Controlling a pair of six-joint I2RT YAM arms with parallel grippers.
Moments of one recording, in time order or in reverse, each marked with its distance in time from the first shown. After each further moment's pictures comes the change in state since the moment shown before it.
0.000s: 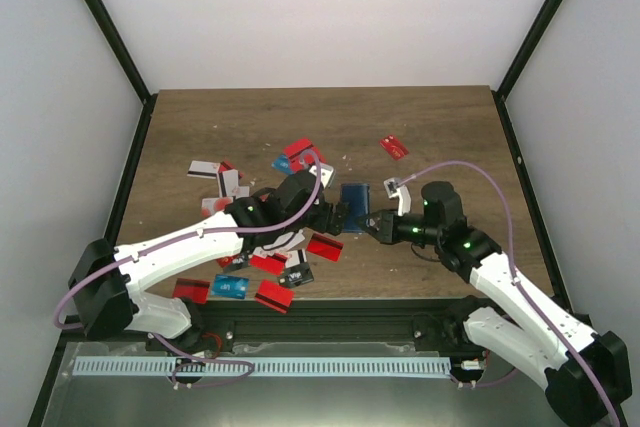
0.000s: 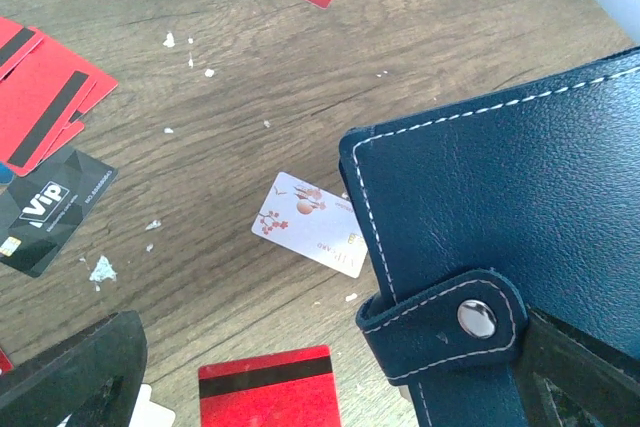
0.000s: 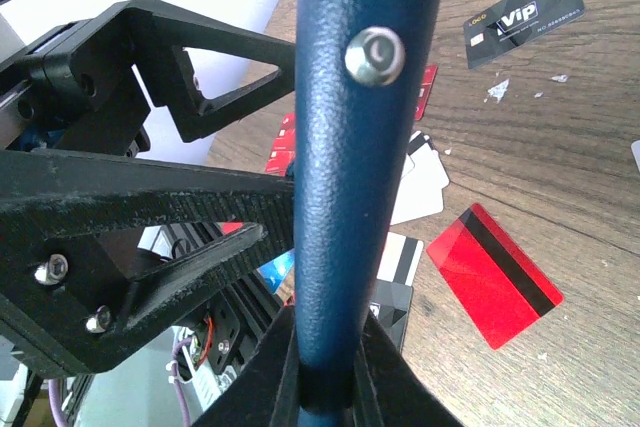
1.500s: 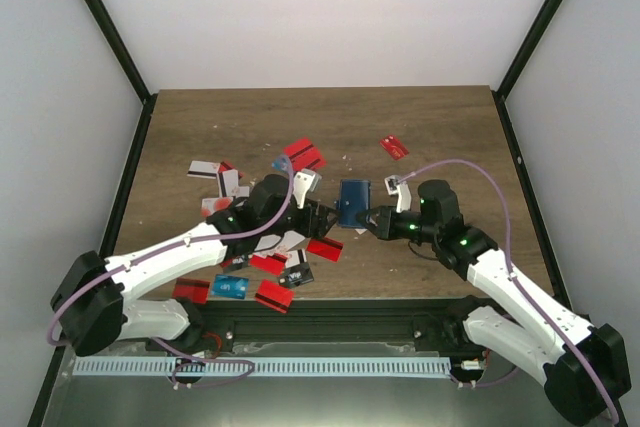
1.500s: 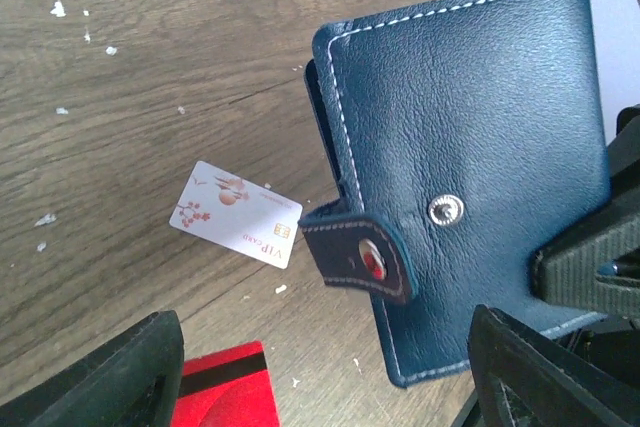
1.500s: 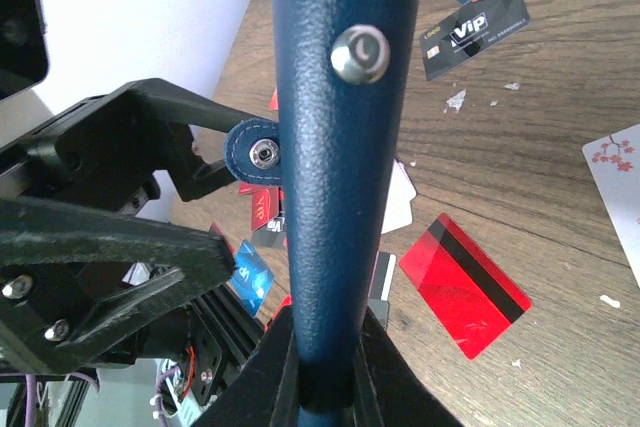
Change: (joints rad) left arm 0.123 -0.123 -0.264 0.302 0.324 -0.030; right arm 0.005 0.034 0.008 0.009 0.084 0.040
